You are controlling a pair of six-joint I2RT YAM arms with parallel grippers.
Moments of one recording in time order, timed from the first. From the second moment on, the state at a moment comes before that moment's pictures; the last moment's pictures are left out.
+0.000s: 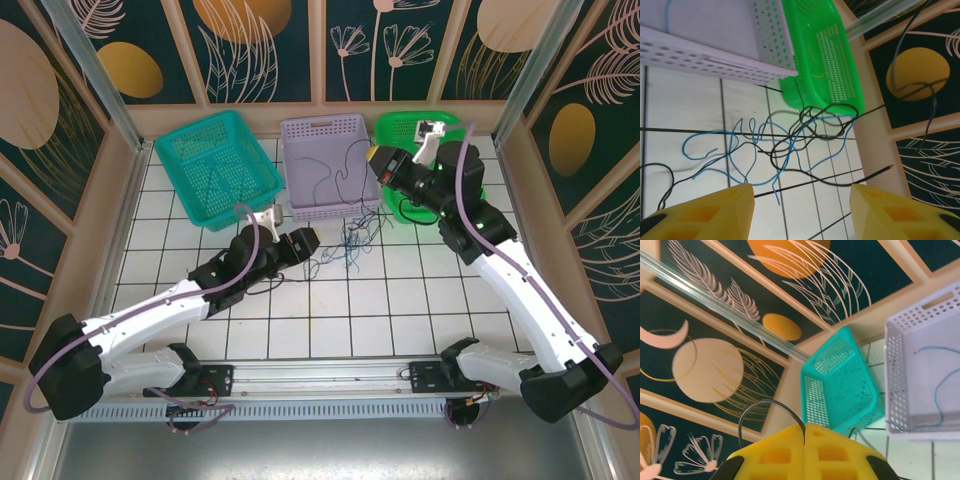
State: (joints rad) left arm -0.86 1.17 0.71 0.10 -0.03 -1.04; right arm 0.50 1.13 1.27 -0.27 -0.22 0.86
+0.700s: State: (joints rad) left arm -1.03 1.45 0.85 0.27 -0.13 -0.88; right arm 0.50 1.14 1.25 -0.27 -0.24 0.96
